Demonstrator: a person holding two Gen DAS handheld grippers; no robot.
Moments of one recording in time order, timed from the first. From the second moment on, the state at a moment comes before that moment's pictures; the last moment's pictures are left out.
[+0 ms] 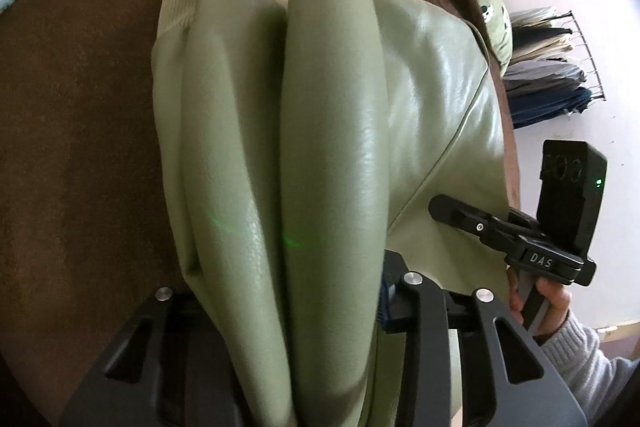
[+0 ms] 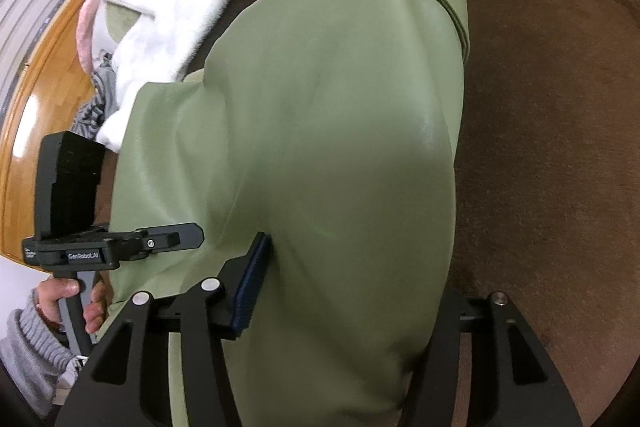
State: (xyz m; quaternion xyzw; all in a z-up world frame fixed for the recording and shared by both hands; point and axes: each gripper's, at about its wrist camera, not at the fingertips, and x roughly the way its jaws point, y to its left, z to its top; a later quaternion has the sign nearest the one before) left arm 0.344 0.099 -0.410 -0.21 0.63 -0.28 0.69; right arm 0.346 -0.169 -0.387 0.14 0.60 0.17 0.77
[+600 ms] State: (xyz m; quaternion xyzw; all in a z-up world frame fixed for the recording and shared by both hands) left arm 0.342 0.099 -0.402 -0.23 0.61 -0.28 0.70; right arm 0.341 -0.165 -0.372 0.15 0.58 0.18 0.78
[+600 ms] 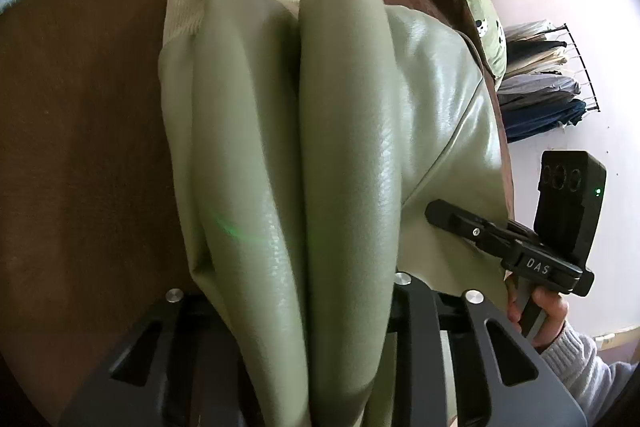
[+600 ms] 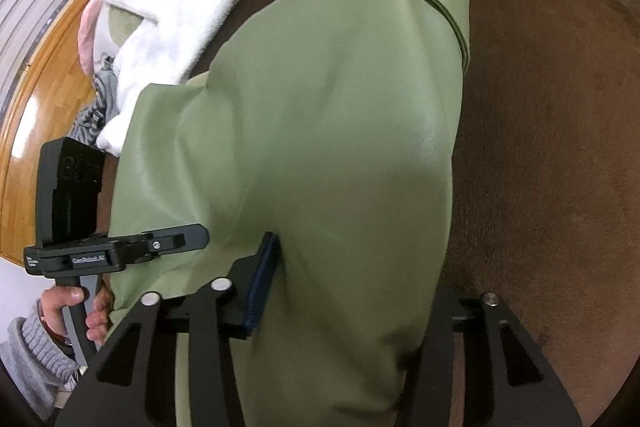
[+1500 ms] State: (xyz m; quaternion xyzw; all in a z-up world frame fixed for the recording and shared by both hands) left arm 0.353 0.069 -0.309 -0.19 0.61 -0.26 0.73; right arm 0.341 -0.160 -0.284 0.17 0.56 0.24 0.77
